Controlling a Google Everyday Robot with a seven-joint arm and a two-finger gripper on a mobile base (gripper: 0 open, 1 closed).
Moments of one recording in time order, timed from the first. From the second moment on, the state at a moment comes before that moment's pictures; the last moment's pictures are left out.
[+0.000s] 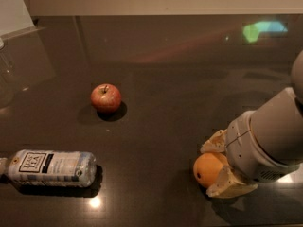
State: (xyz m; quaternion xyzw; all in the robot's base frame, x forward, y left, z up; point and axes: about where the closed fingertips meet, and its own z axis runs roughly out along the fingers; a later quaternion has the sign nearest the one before) arm 0.318 -0.124 0.858 -0.69 0.70 0.05 0.16
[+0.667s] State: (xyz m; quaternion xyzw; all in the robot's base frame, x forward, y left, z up) arm 0.380 -0.080 0.906 -0.67 0.72 0.06 0.20
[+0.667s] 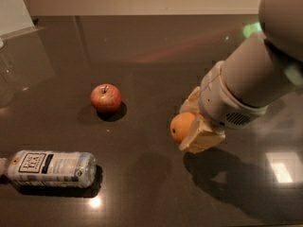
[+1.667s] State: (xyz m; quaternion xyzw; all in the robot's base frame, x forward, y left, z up) arm 0.478 -0.017 0.894 -0.64 0.74 0.09 0.20
